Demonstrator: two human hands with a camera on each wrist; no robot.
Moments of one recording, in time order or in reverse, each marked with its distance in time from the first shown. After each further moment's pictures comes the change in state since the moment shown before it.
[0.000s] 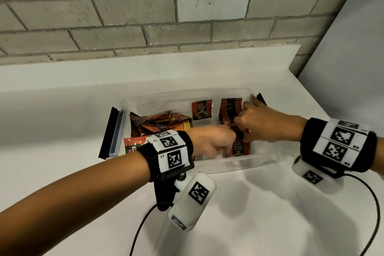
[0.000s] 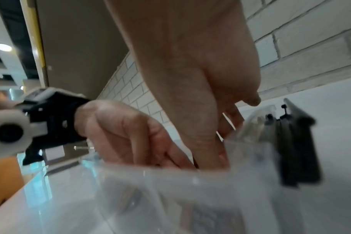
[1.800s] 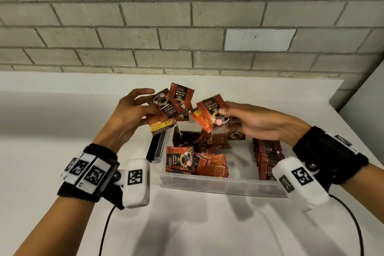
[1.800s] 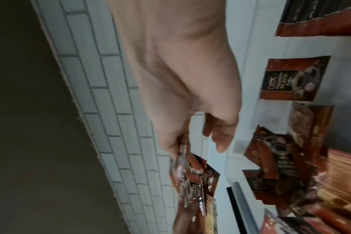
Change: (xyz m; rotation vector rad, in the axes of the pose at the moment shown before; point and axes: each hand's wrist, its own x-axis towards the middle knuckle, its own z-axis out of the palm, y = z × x) left_hand -0.131 -0.106 -0.166 -0.604 0.857 0.562; right_hand 0.049 -0.058 -0.091 1.740 -0.073 -0.025
